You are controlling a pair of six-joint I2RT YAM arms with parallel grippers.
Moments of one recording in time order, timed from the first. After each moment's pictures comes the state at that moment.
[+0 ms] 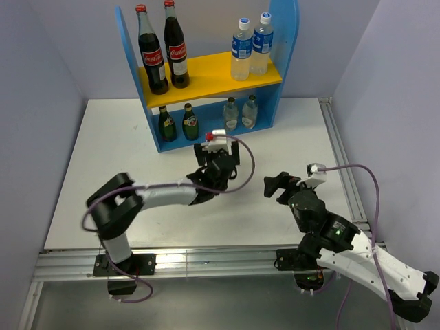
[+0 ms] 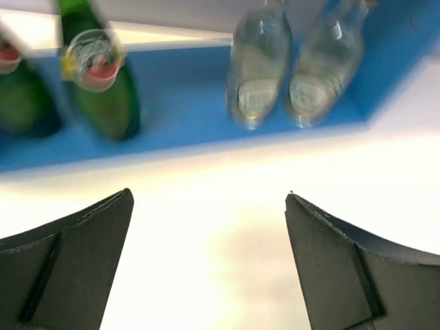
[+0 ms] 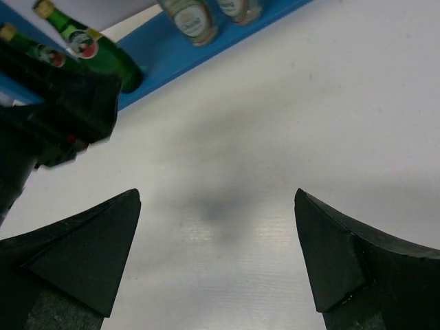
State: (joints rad) left arm -0.97 1.85 1.09 0.59 -0.95 -0.32; right arm 0.89 0.39 0.46 -0.45 0.77 0.75
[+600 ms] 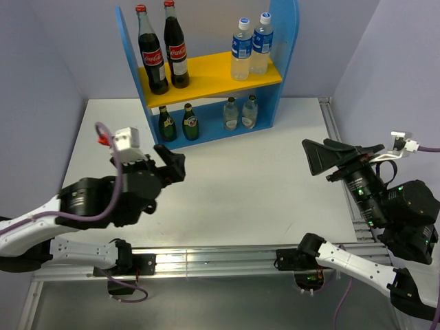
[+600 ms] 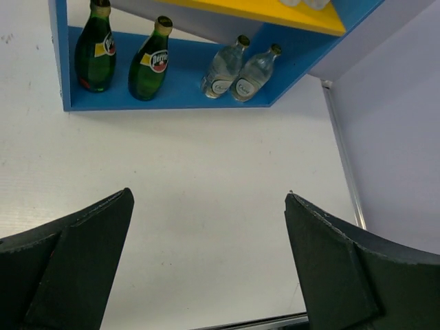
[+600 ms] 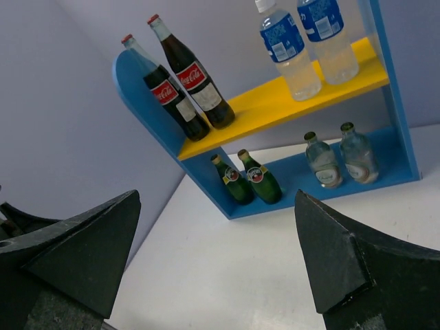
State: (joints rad) left arm -1.39 1.04 1.47 -1.03 -1.12 -1.06; right arm 0.90 0.53 1.27 -0.55 0.55 0.46
